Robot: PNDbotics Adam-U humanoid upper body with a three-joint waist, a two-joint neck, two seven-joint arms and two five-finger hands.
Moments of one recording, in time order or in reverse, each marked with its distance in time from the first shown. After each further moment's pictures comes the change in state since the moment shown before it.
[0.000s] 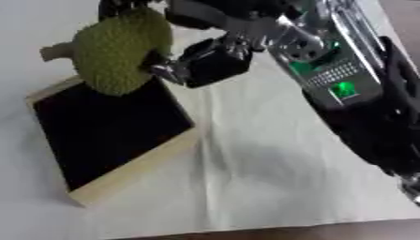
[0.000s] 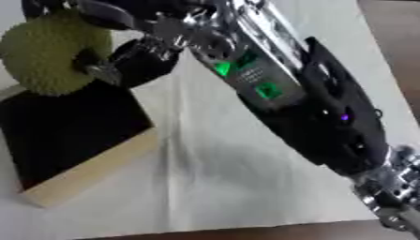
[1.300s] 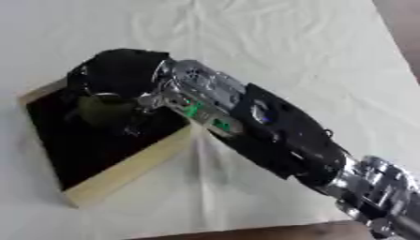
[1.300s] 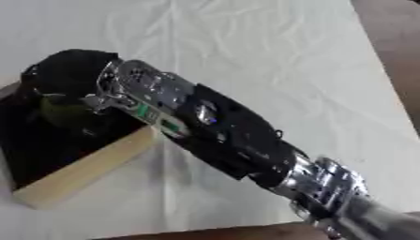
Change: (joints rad) left arm -0.018 -0.009 0.002 0.000 0.004 -0.005 -0.002; right arm 0.007 0.196 0.123 0.412 0.224 -0.179 -0.004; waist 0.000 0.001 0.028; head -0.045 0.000
